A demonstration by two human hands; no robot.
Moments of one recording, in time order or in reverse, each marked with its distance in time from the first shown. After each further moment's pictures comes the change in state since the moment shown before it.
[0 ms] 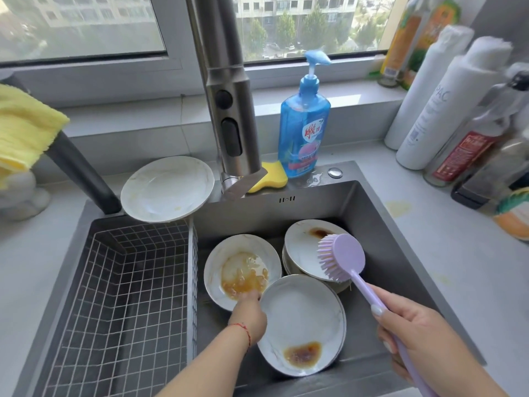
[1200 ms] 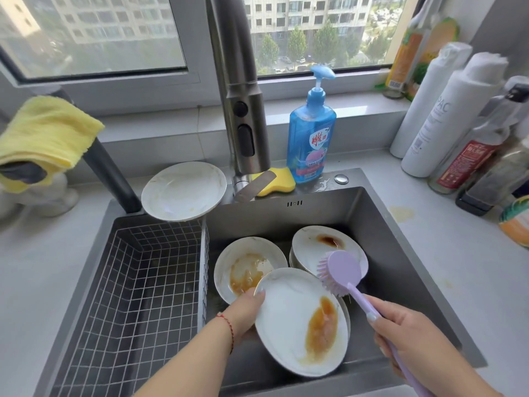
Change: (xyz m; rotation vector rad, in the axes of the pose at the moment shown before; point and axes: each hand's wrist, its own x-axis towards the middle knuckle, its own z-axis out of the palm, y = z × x) left_hand -0.042 0.006 -0.039 -0.680 -0.241 -0.151; right_hand 0.002 0.021 -0.003 -0.243 -0.027 0.024
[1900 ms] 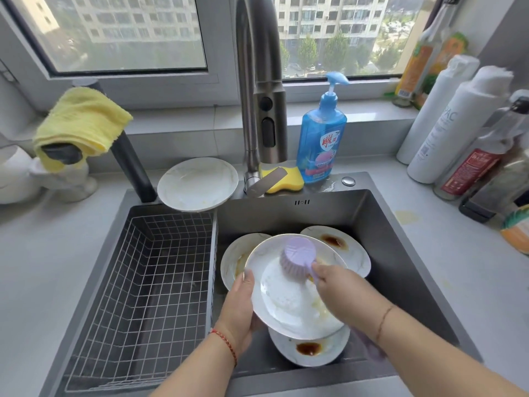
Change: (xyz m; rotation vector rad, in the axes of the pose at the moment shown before) left_hand -0.035 -0.012 0.007 -0.594 0.028 0.383; right_hand 0.050 -0.045 0.063 -0.966 -0.087 -0.246
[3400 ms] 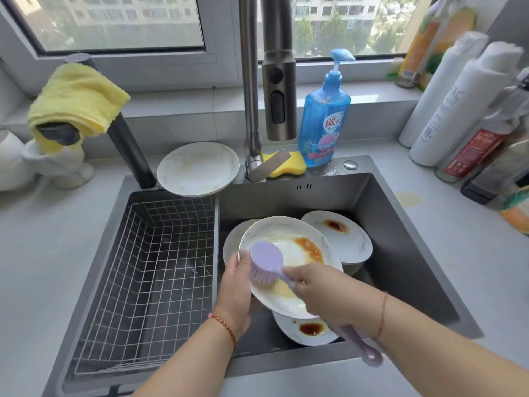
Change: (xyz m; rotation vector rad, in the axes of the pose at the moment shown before) left_hand -0.020 0.018 0.001 0.060 0.155 0.118; right_hand -0.018 -0.039 0.009 0.093 -0.257 -0.094
